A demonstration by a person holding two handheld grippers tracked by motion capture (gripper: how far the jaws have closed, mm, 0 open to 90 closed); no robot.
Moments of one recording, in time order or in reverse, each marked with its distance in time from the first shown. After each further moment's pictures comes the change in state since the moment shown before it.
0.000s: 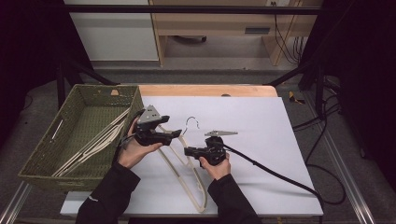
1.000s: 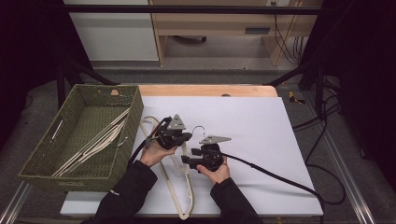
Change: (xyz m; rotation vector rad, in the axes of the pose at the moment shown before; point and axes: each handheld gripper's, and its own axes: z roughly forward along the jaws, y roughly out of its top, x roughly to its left) left arm -0.019 -0.016 0.074 0.203 -0.084 0.121; right arm -0.003 -0.019 0.015 0.038 -0.110 -0.164
